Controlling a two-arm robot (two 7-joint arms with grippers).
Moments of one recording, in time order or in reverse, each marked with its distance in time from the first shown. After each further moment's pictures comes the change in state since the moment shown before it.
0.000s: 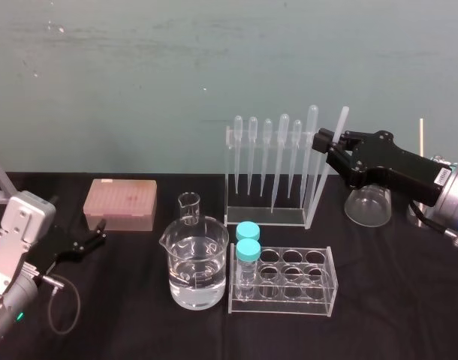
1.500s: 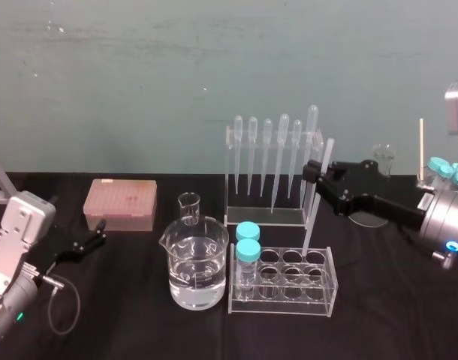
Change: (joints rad) left arm 0.000 0.000 0.000 0.000 0.000 0.000 0.000; right arm -0.001 -0.012 -0.054 0.056 -0.027 0.004 0.018
